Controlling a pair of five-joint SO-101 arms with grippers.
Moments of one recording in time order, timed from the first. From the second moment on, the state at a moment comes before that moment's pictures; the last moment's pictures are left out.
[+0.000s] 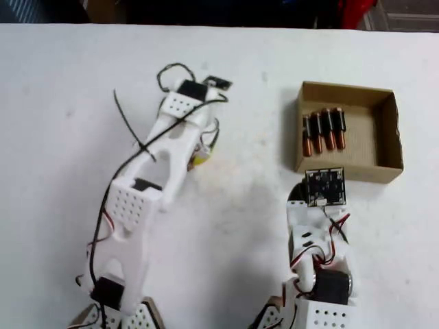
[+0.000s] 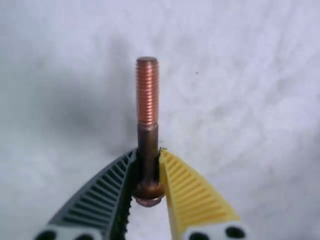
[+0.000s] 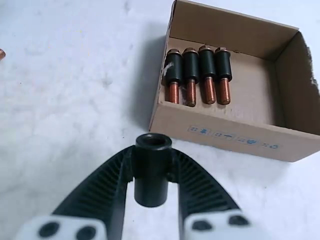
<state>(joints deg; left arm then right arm) 15.1 49.5 -45.5 99.9 1.6 3.7 -102.5 86.4 56.4 14.1</state>
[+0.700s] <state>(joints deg) 14.4 16.2 -11.2 93.4 -6.5 3.7 -102.5 87.3 56.4 14.1</state>
